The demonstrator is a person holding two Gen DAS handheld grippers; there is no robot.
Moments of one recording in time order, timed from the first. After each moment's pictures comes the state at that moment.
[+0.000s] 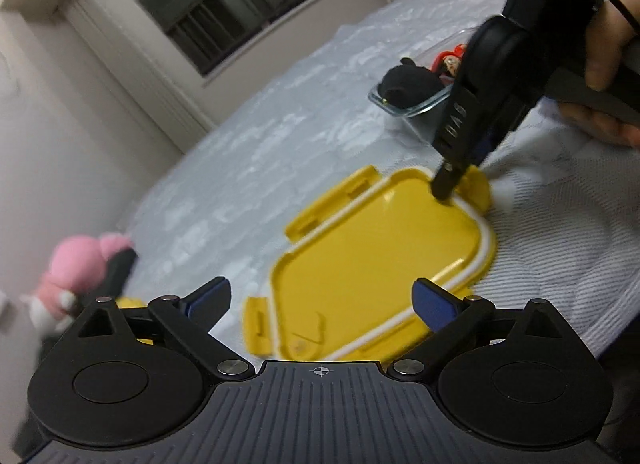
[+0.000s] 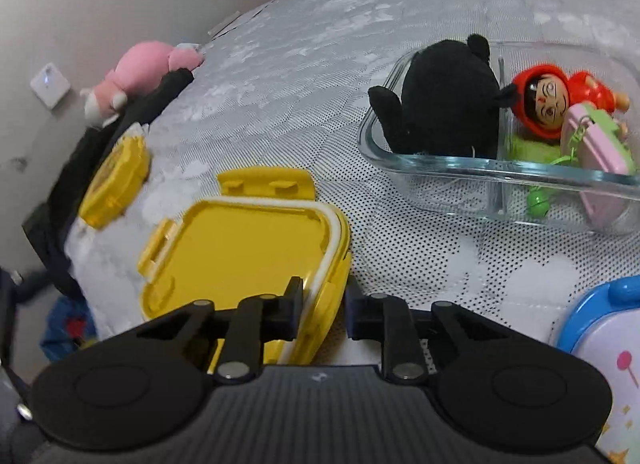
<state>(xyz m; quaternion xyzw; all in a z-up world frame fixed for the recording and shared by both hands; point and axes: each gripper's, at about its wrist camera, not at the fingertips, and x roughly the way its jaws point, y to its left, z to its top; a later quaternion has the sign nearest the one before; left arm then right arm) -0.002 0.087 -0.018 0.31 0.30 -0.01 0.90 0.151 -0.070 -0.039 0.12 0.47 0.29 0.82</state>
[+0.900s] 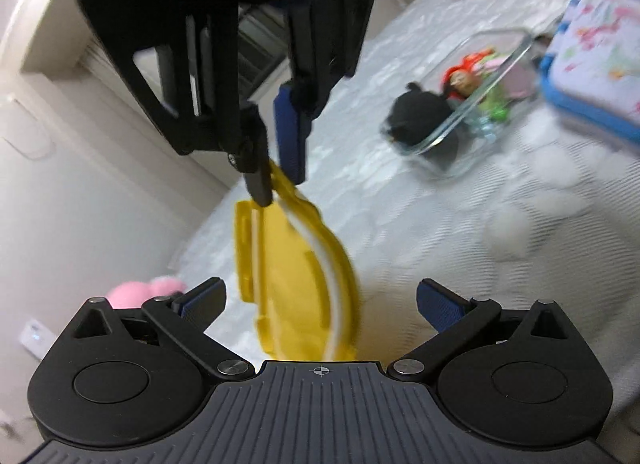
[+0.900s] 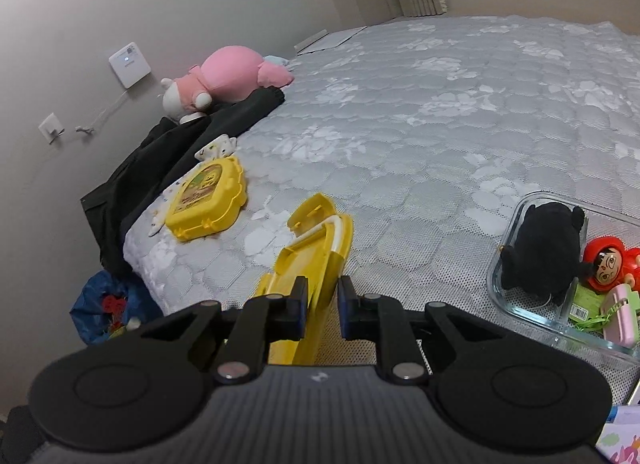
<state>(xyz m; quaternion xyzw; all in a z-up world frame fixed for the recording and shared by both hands) 0.021 0.033 -0.037 0.41 0.22 0.07 0.88 0.139 -0.021 0.078 0.06 0.41 0.39 0.82</state>
